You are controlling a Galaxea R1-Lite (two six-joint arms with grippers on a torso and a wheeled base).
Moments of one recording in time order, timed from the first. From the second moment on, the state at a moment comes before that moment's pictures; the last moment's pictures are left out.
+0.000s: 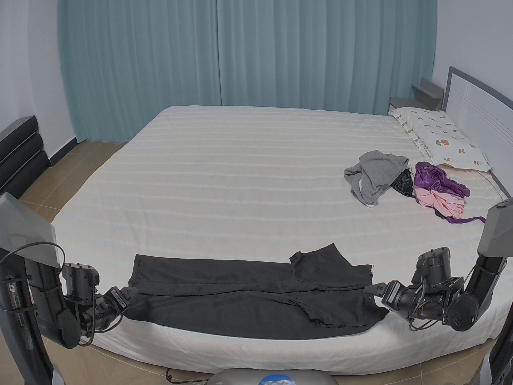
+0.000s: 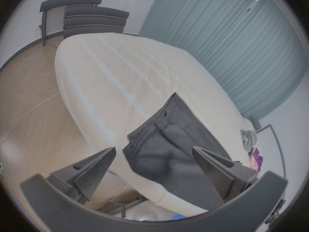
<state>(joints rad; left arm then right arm) 0.01 2.21 -0.11 -1.33 0.03 -0.75 0.29 2.06 -0.25 -1.02 0.02 0.84</state>
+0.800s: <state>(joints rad) 0.08 2.21 -0.59 -0.98 -0.29 -0.51 0.24 2.02 -0.30 -1.02 0.13 0.85</state>
